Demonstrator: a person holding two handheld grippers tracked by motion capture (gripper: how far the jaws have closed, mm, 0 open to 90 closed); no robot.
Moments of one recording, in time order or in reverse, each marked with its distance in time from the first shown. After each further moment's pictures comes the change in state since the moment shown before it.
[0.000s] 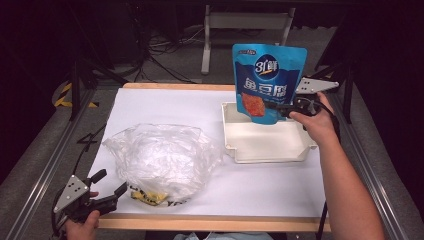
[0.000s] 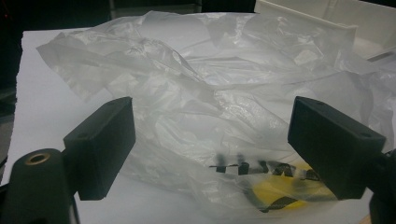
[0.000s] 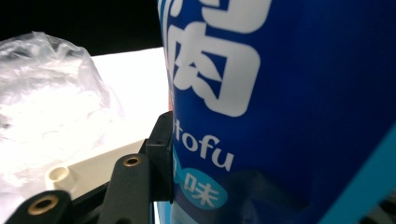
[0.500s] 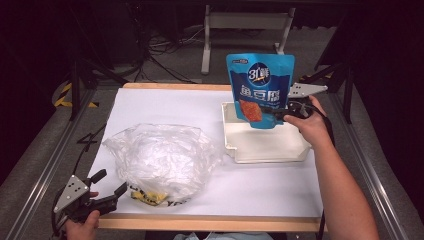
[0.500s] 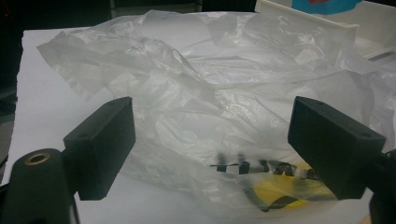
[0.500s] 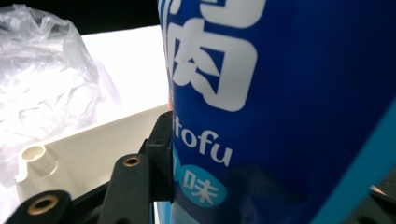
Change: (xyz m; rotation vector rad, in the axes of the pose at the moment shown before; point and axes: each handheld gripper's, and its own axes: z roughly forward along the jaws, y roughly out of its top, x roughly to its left) left arm 0.000 0.000 0.000 0.004 -0.001 0.000; right arm -0.003 -0.021 0.020 0.064 0.014 0.013
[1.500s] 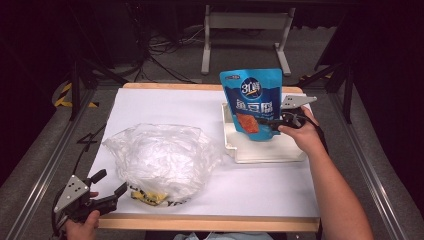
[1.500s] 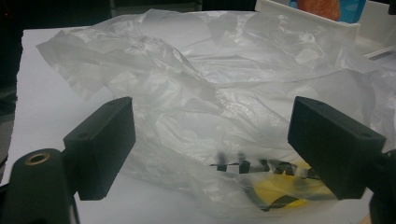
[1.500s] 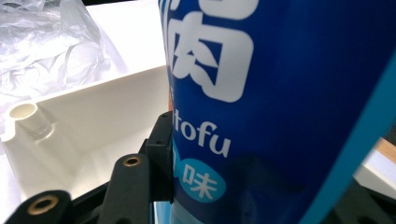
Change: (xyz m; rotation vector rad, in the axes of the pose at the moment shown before) left arm 0.000 0.000 0.000 0.003 0.003 0.004; right arm 0.008 -0.035 0.019 0.058 0.026 0.016
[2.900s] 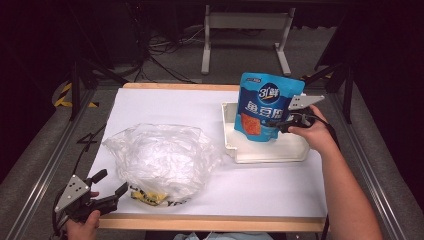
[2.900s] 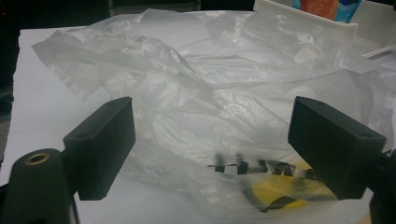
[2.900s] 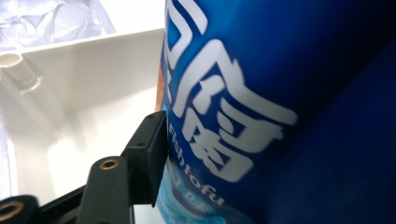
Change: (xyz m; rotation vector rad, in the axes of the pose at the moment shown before) left arm 0.000 0.000 0.001 0.003 -0.007 0.002; right arm -0.017 -0.009 -0.020 0.080 -0.002 -0.065
